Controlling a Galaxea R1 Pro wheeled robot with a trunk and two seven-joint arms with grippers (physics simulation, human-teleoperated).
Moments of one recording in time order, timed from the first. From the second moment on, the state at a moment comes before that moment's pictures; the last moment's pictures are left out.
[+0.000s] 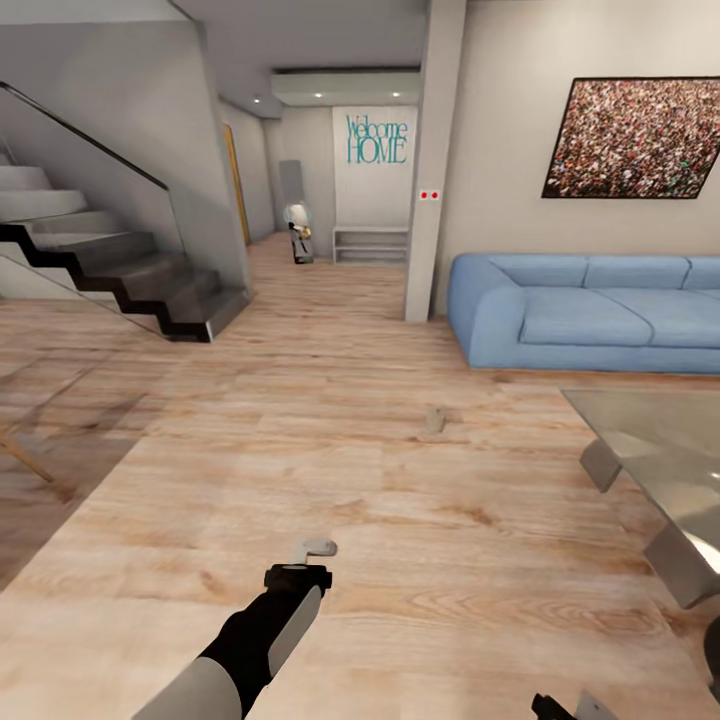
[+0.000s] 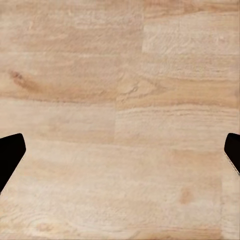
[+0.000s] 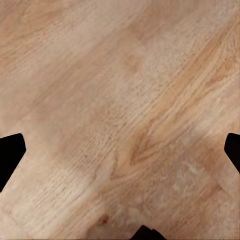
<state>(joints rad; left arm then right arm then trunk) -0.57 -0.15 -0.45 -0.70 0.42 0.48 0.54 -0.35 -0.06 -0.18 -0.37 -0.50 -0.02 -0.39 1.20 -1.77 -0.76</state>
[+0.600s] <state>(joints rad) -0.57 -0.15 -0.45 -0.70 0.42 0.48 0.54 -0.35 -0.06 -0.13 -0.37 -0.50 -0.03 -0.38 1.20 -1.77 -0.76</state>
